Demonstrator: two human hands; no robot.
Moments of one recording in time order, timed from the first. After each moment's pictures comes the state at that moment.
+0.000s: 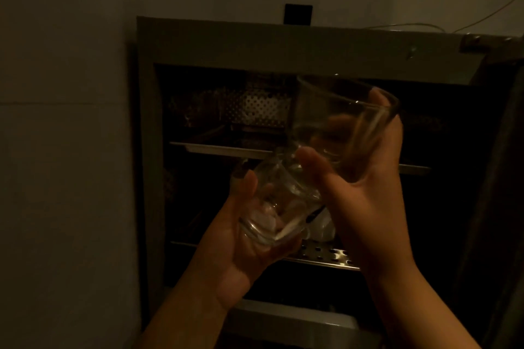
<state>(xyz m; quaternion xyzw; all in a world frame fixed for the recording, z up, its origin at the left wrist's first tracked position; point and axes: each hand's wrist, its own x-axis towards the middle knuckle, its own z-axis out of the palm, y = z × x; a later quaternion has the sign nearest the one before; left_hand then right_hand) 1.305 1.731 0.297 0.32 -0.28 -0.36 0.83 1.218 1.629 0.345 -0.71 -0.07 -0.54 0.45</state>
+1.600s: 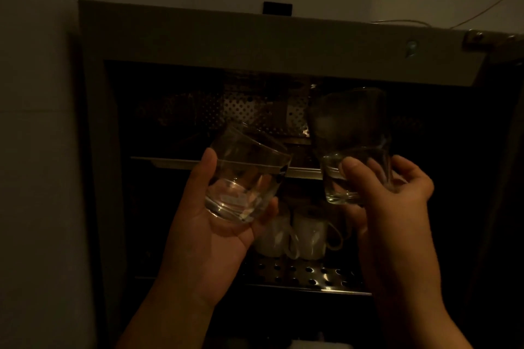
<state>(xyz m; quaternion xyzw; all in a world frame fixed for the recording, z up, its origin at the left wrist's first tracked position) 1.337 1.706 0.329 0.25 -0.24 -0.29 0.89 1.242 1.584 0.338 -0.53 0.10 -0.58 0.61</state>
